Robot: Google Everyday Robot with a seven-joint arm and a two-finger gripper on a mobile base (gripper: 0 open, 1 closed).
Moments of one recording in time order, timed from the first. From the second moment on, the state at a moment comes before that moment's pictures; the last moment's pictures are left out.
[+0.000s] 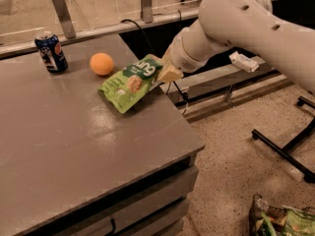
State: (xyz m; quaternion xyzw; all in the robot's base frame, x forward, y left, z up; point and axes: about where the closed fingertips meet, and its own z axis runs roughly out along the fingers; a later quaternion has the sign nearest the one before) arm 0.642 -0.029 0.880 -0.65 0.67 -0.02 0.36
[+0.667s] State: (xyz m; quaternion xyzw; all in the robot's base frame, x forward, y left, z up) arm 0.644 -0.021 0.871 -0.65 0.67 -0.01 0.35
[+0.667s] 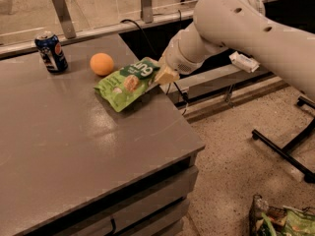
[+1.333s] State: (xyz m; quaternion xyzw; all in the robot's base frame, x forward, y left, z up) arm 0.641 -0.018 0.875 -0.66 0.66 -0.01 0.35
